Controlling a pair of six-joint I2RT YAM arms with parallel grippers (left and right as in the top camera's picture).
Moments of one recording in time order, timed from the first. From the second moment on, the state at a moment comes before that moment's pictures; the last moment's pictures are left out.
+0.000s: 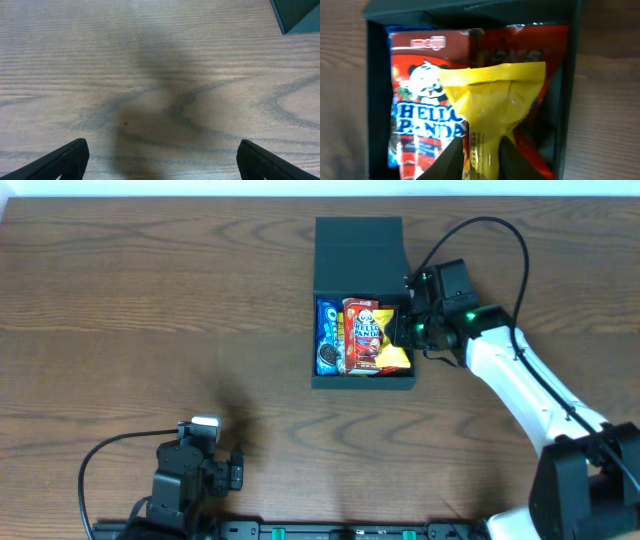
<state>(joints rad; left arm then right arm) -0.26 0.17 0.32 -0.95 -0.11 -0.09 0.29 1.67 1.16 -0.56 -0.26 0.41</state>
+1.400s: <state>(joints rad) -0.26 0.17 0.32 -0.95 -0.11 -0.09 0.29 1.24 1.26 -0.95 -0.07 0.21</state>
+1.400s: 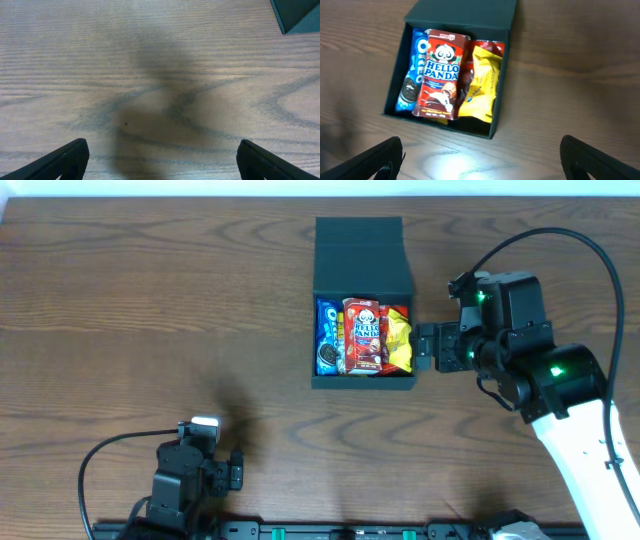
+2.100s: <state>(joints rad) -0.26 0.17 0.43 -0.77 -0.09 -0.21 0.29 1.24 1.26 -1.05 0.07 0.17</state>
